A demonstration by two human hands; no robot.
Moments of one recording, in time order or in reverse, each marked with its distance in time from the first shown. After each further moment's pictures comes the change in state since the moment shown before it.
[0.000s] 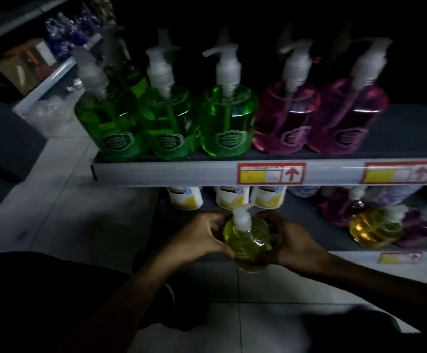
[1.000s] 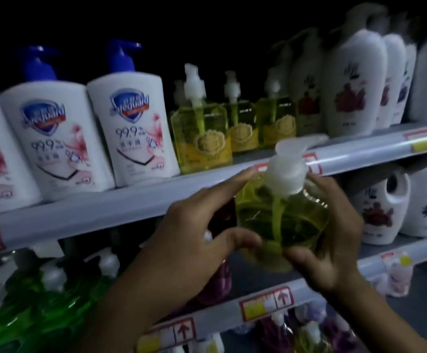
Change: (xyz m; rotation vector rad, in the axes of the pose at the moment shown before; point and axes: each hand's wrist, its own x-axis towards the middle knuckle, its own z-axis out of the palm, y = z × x) left_hand -0.005 0.352 0.095 0.455 0.174 0.942; right_hand -0.116 -0.114 -0.241 -0.199 1.222 -1.039
